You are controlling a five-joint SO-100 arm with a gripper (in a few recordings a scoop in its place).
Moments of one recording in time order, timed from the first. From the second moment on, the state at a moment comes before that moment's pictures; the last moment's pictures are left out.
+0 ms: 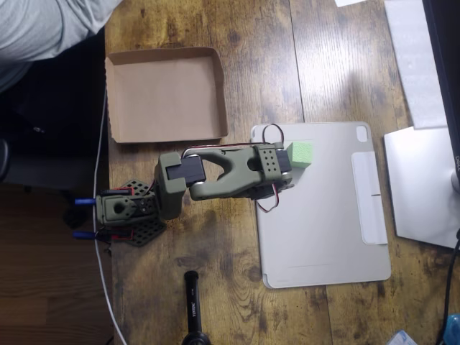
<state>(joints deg) 3.4 96.8 107.8 94.2 5.8</state>
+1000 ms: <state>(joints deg) -0.5 96.2 78.9 102.4 1.6</state>
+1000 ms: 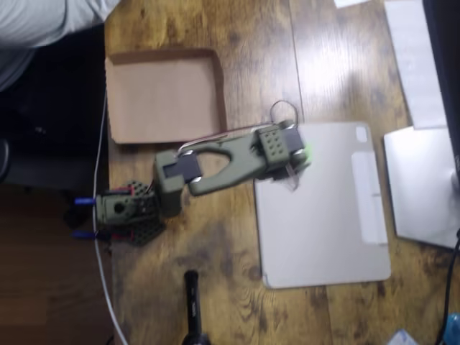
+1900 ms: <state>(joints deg) -9.9 76.9 54.0 93.1 3.4</state>
